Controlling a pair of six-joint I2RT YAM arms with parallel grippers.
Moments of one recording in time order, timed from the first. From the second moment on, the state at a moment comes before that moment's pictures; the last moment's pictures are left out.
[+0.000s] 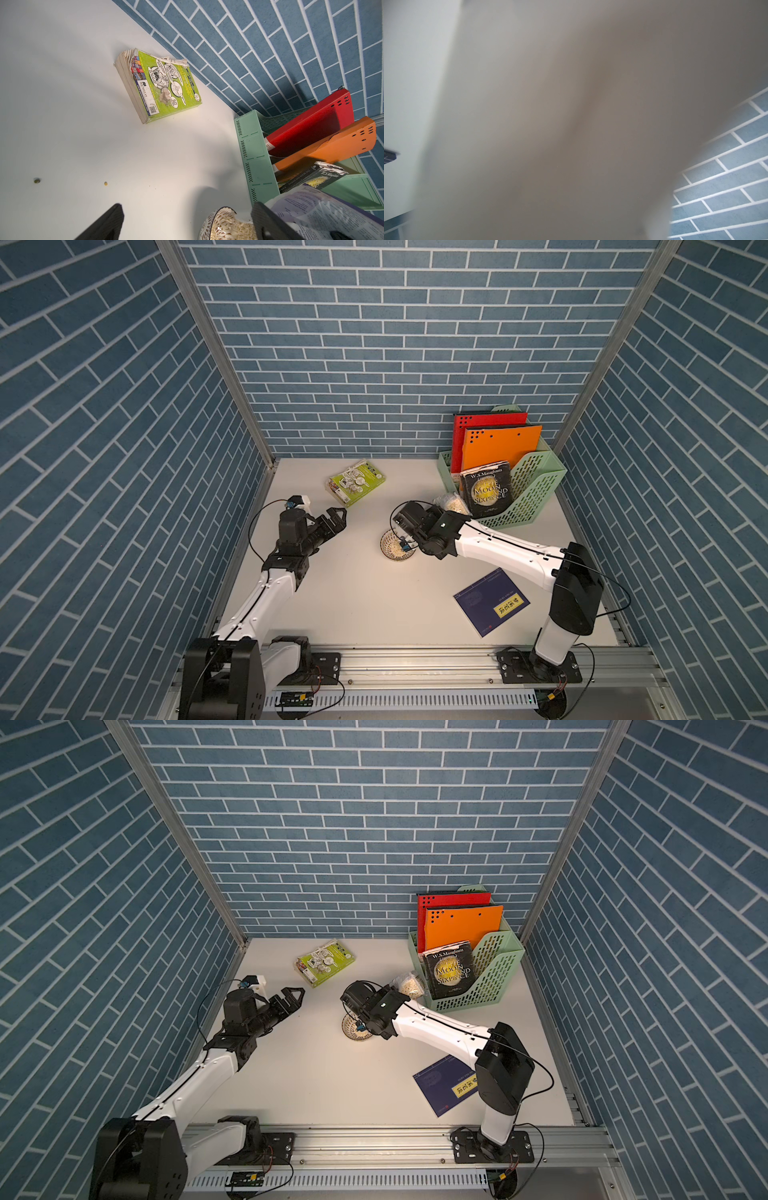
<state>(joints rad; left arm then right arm) -0.05 1.11 0.57 0.08 0.28 -0.69 1.03 1.75 1.47 -0.82 0.89 -1.39</state>
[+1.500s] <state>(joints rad) -0.05 1.12 0.57 0.04 0.28 -0.69 1.05 1.76 1.35 -0.69 0.97 -1.48</state>
